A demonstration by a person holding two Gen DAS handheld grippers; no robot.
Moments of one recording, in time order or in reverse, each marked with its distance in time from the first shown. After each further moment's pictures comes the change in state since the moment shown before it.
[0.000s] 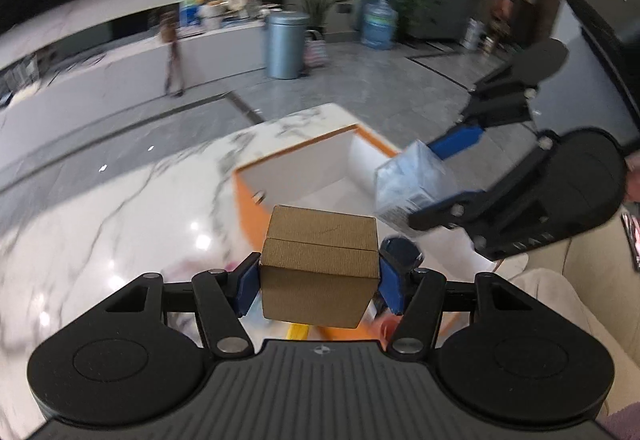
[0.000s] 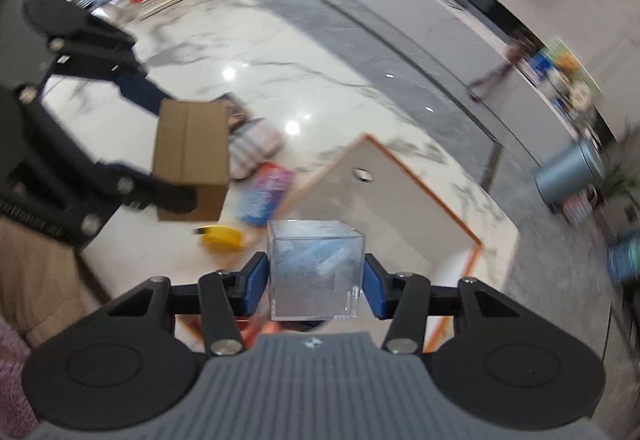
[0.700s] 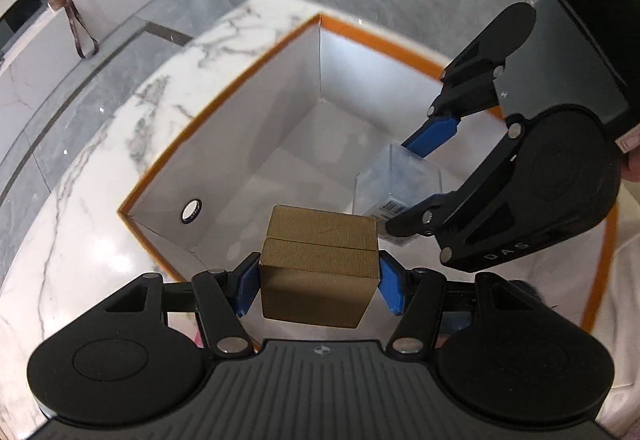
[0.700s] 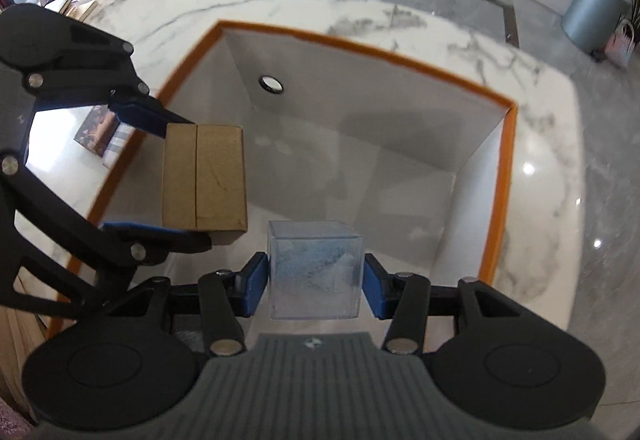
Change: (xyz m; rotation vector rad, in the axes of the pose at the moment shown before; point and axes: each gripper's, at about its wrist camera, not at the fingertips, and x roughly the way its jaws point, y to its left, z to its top) left arm 0.206 -0.004 0.036 0.276 0.397 -0.057; right arm 0.174 -0.110 -0.051 0.386 0.151 0.220
